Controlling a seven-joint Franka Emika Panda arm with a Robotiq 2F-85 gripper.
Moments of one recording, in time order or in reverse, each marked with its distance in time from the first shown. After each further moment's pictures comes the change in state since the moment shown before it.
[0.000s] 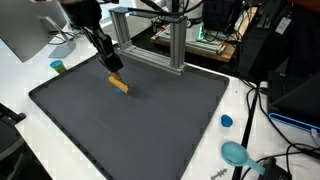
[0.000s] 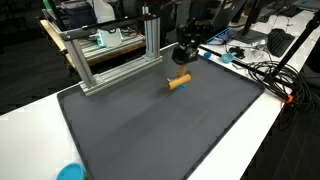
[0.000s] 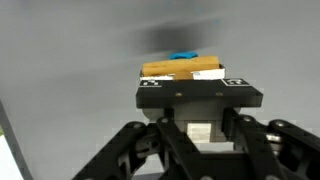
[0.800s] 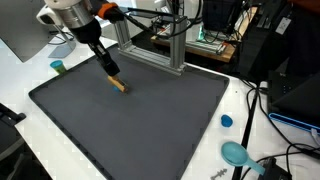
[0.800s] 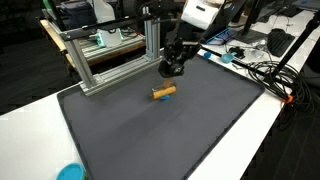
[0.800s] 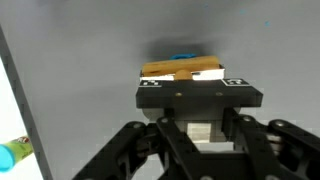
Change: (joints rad) arm 0.000 0.079 -0.047 0.001 -0.076 -0.012 0.044
